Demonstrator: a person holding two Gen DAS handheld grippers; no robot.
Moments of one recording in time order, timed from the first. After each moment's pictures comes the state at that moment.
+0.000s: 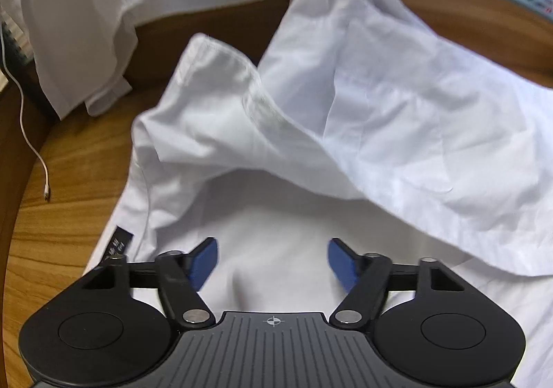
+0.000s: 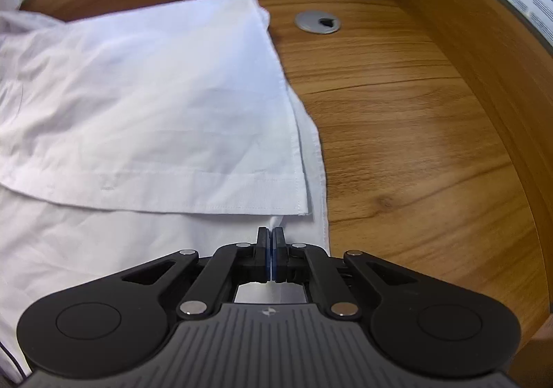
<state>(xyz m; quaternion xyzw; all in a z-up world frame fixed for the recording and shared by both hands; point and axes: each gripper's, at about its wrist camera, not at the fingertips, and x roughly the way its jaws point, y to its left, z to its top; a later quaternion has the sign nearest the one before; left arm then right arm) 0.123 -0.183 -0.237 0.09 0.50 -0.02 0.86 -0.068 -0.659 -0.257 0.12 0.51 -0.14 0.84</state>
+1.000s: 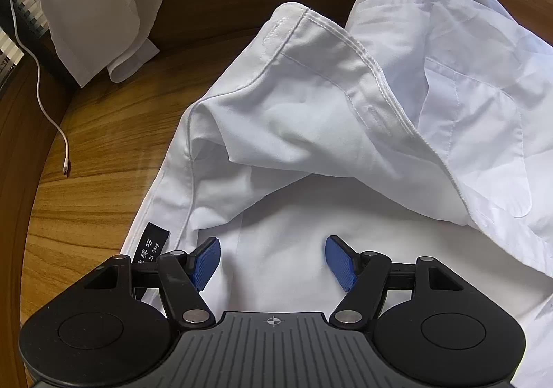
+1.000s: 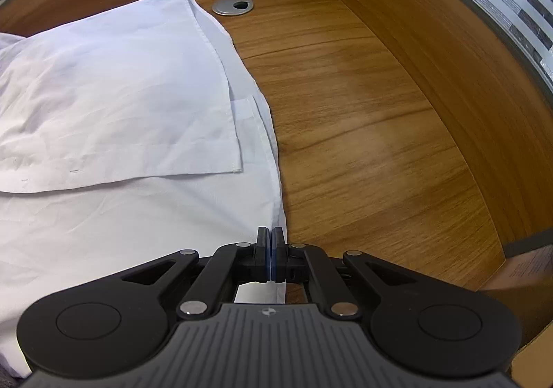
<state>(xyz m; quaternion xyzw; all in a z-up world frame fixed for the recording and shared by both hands) 0.142 -0.166 -0.249 0.11 0.54 0.04 0.83 -0.131 -0.671 -0.240 0.13 0.53 -0.21 0.81</state>
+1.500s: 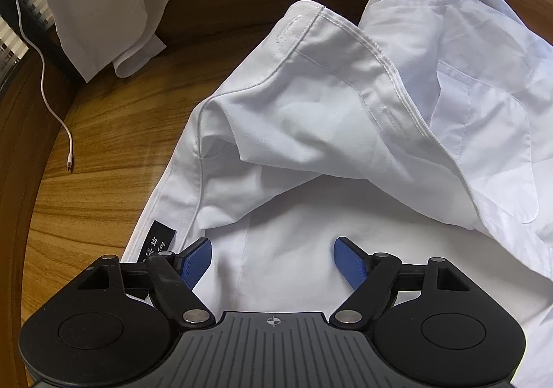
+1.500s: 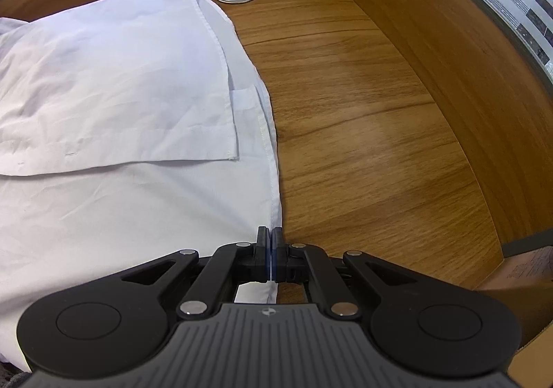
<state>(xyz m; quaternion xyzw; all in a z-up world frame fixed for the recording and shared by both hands) 0.151 -0.153 -0.252 0.10 0.55 0.05 0.83 -0.133 -0.675 -0.245 0.12 0.54 -0.20 0.81</state>
